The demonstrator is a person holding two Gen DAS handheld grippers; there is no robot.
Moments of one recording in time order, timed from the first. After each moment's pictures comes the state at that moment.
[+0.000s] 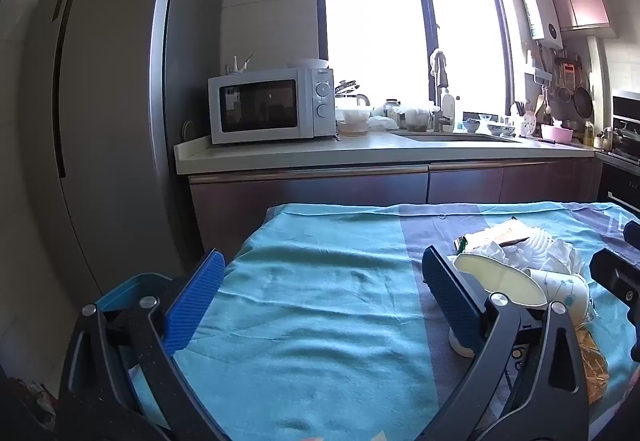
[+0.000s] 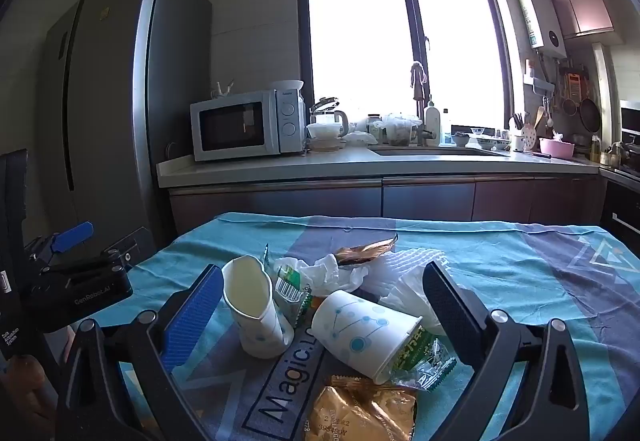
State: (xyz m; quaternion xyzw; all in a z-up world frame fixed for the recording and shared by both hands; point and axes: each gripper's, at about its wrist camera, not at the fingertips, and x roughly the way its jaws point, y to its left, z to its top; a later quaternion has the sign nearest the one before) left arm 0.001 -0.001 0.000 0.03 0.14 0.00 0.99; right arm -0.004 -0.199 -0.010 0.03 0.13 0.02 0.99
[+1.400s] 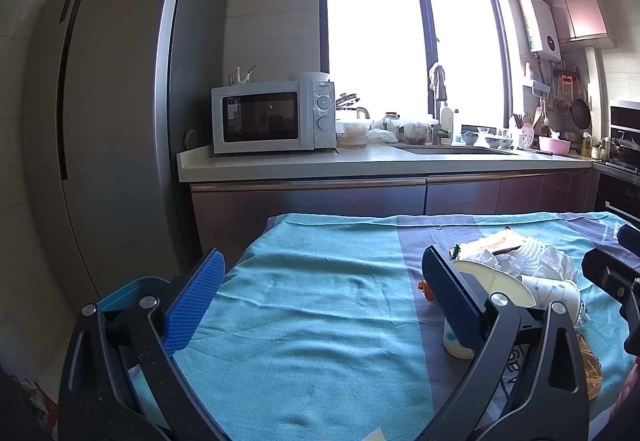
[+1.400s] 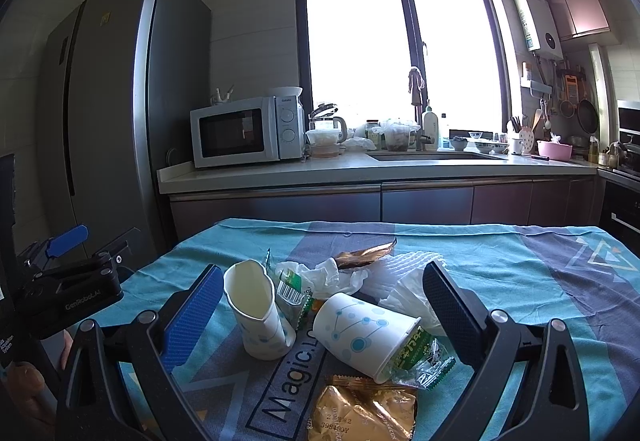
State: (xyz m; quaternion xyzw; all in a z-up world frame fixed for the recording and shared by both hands) left arm -0.013 0.004 0.001 0.02 0.11 -0.01 0.99; right arm 0.000 -0.194 -0.012 0.03 0.14 0.01 0.99
